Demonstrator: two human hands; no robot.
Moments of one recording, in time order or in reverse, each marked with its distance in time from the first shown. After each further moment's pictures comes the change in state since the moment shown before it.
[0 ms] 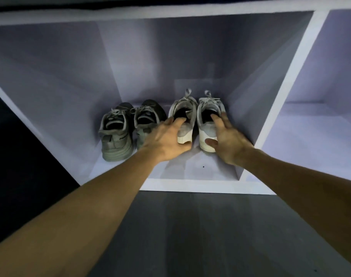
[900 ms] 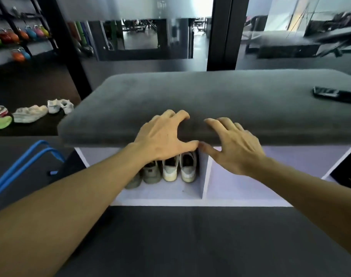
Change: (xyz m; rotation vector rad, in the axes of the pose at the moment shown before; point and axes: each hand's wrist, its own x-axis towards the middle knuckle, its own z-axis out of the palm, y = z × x) left_hand -0.096 0.215 -0.340 0.100 0.129 0.177; right_hand -0.159 -0.118 -0.350 -0.230 0.332 -0.194
